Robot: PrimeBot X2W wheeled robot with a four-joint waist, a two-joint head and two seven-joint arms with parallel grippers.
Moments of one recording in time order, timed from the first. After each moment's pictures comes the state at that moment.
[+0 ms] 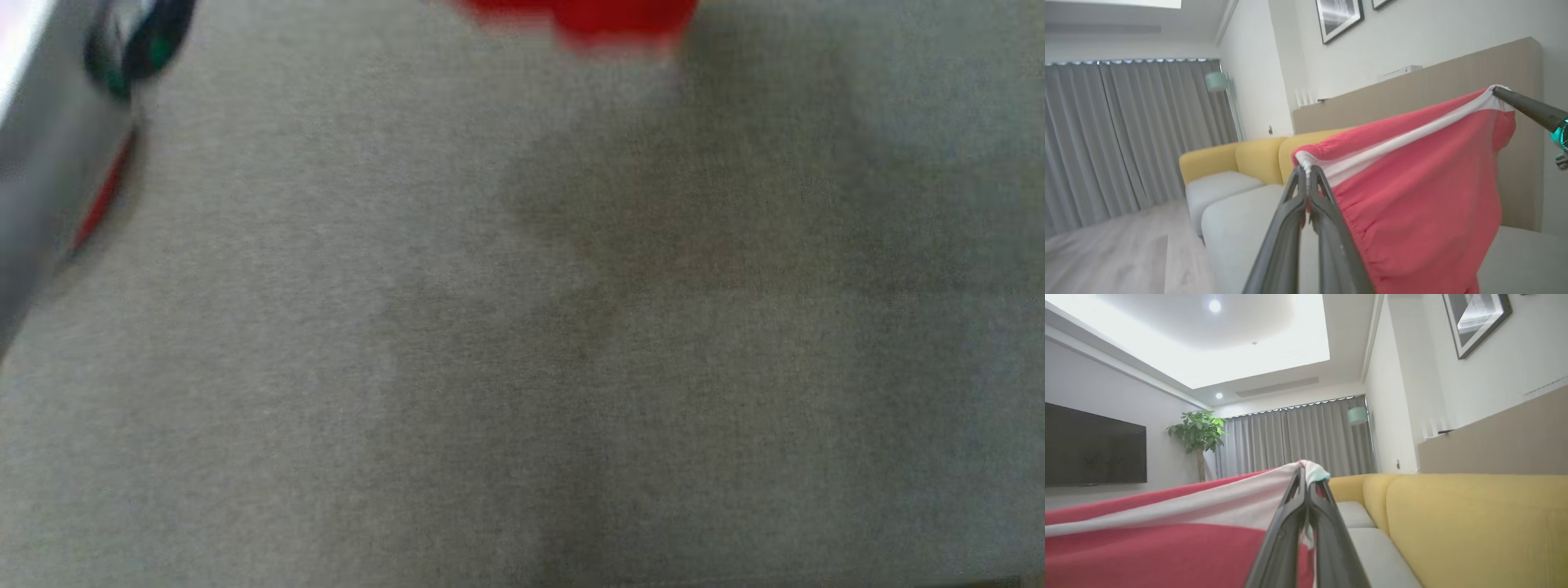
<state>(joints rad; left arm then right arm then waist) -1.34 0.47 -0.80 0.31 -0.73 -0.05 -0.14 -1.08 -0.32 0.05 0.34 0.45 0.13 -0.23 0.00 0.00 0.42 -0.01</state>
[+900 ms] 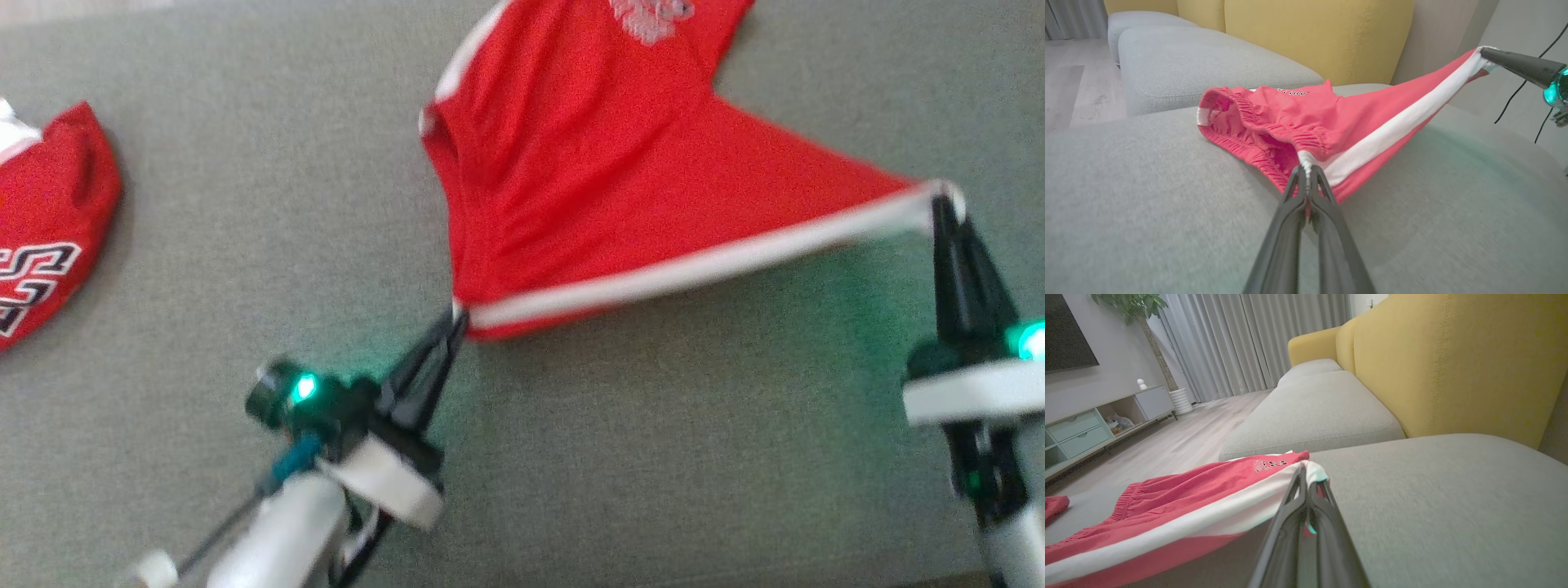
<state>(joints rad) -0.39 0.28 -0.69 0.34 -0.40 -0.10 -0.26 -0.23 -0.36 0.14 0.20 0.53 0.13 -0.26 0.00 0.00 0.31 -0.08</state>
